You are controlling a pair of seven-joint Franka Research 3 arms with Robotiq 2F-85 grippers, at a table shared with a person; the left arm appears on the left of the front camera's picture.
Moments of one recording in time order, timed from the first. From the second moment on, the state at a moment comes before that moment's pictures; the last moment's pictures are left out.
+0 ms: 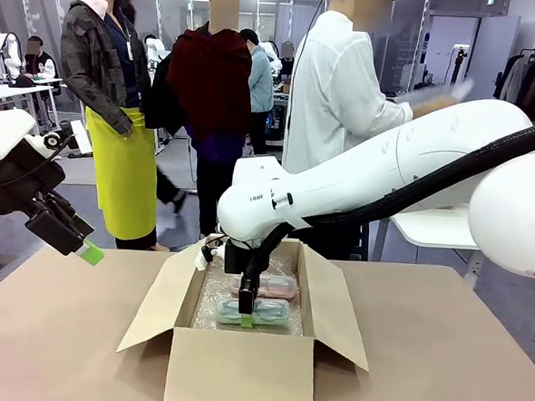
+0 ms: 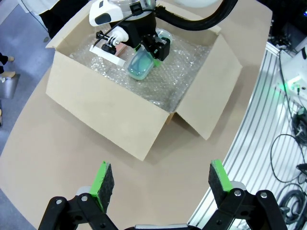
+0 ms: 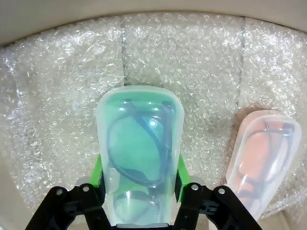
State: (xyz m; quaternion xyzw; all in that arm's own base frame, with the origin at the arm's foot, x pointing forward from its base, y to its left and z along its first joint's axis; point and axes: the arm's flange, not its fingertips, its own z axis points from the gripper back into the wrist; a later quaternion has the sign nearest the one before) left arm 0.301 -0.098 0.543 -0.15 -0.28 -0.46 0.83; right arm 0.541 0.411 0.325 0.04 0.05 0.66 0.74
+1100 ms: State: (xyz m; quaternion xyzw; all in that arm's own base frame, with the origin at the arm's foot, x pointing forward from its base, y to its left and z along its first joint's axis) left arm 0.301 -0.098 0.543 -0.15 -0.28 -0.46 0.83; right arm 0.544 0.411 0.341 0.04 0.03 0.67 0.74
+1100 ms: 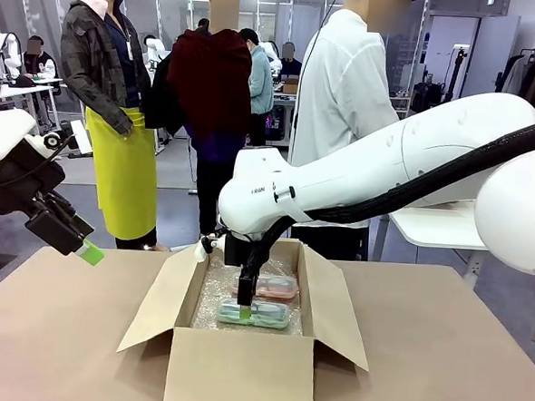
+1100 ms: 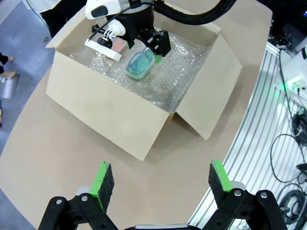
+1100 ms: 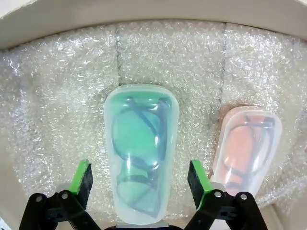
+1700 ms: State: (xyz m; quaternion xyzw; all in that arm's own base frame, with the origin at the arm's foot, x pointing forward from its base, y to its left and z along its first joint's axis) left arm 0.301 -0.098 0.543 -0.15 -0.28 -0.46 0.83; right arm 0.544 0.411 0.341 0.04 0.03 0.67 0.74
